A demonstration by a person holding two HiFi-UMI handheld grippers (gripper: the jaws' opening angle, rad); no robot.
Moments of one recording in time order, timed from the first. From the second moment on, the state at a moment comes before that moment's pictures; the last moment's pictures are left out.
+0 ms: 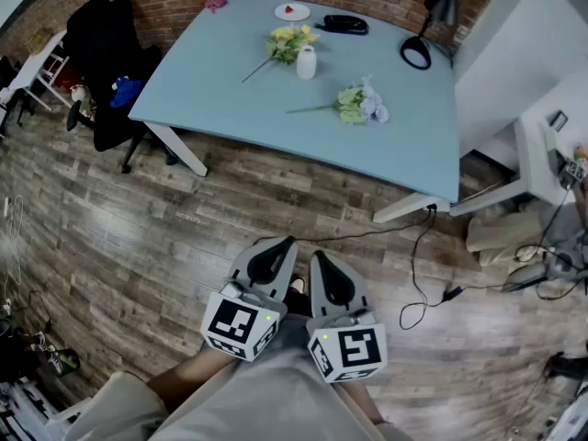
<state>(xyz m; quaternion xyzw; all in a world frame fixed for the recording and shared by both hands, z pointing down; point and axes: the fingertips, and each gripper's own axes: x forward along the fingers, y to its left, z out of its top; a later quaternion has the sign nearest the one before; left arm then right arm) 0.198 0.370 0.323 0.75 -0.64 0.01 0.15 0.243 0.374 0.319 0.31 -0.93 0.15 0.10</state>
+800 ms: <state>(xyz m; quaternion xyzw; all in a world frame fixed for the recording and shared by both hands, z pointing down) 0.197 0.393 0.333 0.74 -0.66 0.03 0.16 0.260 0.370 0.333 0.34 -0.91 0.21 0.07</state>
